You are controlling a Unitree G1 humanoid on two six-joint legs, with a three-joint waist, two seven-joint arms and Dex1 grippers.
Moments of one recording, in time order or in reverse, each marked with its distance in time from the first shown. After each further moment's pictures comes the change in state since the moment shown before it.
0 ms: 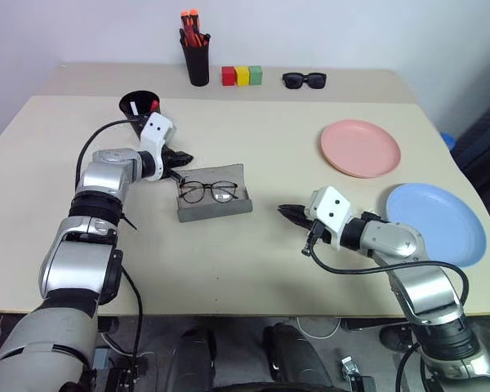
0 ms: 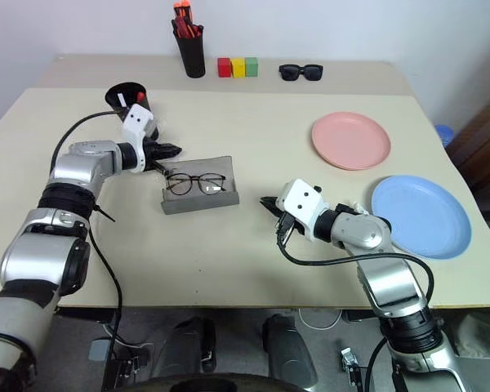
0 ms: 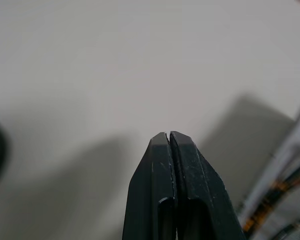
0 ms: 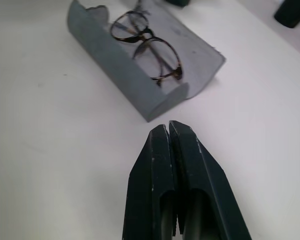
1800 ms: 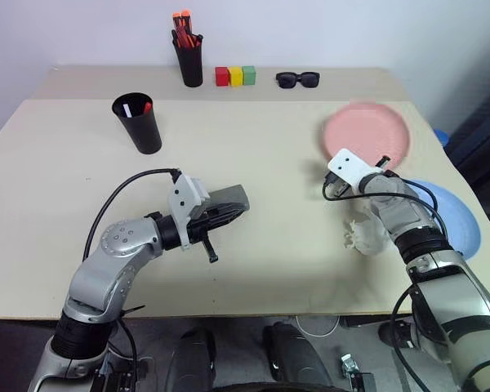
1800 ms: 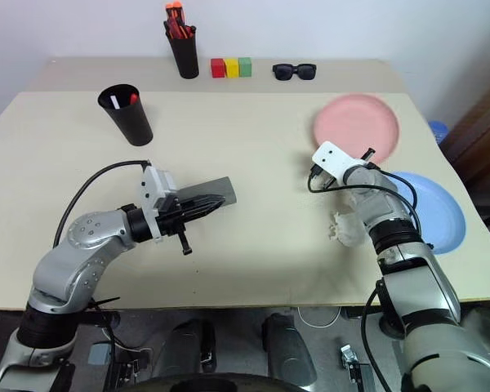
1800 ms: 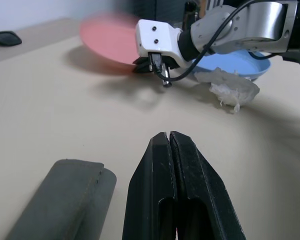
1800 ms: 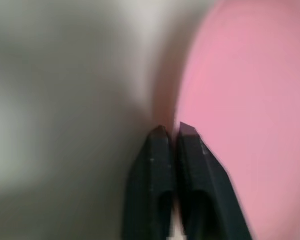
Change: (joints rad) left arm 0.788 -0.025 0.032 -1.388 -0.290 0.182 0.115; right arm -0.568 -0.031 0.136 1.188 -0.429 -0.316 -0.410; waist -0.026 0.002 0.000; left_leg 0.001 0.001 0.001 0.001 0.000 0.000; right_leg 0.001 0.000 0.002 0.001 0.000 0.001
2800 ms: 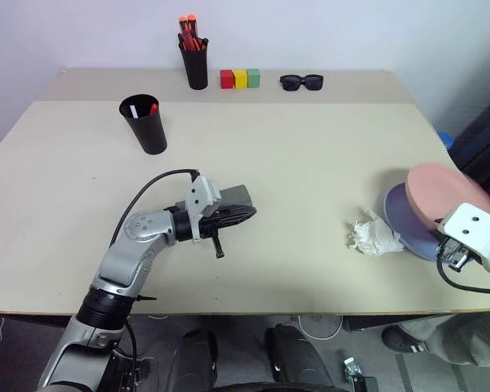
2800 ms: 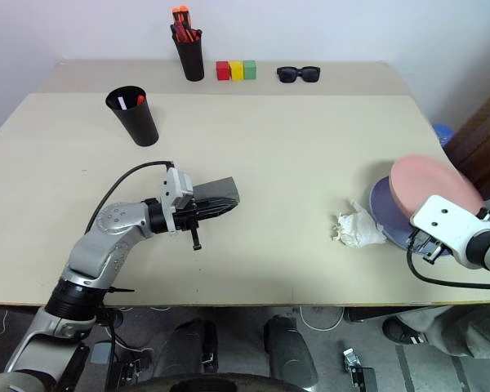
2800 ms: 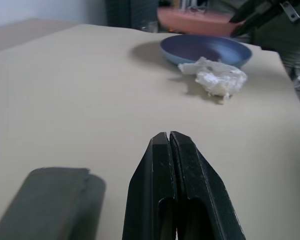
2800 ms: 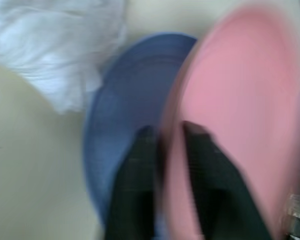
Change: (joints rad) left arm -0.129 -0.050 -0.114 0.343 0.064 -0.250 -0.180; right arm 1.081 -0.431 -0.738 -1.147 0.277 0.285 0.529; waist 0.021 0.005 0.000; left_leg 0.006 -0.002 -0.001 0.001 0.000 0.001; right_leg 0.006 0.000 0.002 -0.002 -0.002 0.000
